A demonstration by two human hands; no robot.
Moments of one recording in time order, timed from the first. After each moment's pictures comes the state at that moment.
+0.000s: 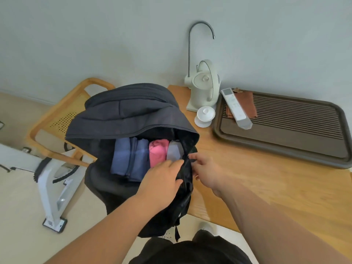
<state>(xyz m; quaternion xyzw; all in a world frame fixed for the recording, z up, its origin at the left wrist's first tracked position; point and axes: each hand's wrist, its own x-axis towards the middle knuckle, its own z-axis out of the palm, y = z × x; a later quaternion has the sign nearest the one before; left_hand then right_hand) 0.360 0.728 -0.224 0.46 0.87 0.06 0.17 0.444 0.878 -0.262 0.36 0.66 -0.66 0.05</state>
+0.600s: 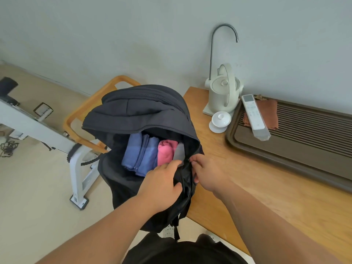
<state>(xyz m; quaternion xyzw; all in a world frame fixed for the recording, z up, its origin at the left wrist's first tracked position) 0.381 0.734 -0.221 0.34 0.91 0.11 0.18 0.436 0.899 -0.260 0.25 0.74 -0.62 0.08</state>
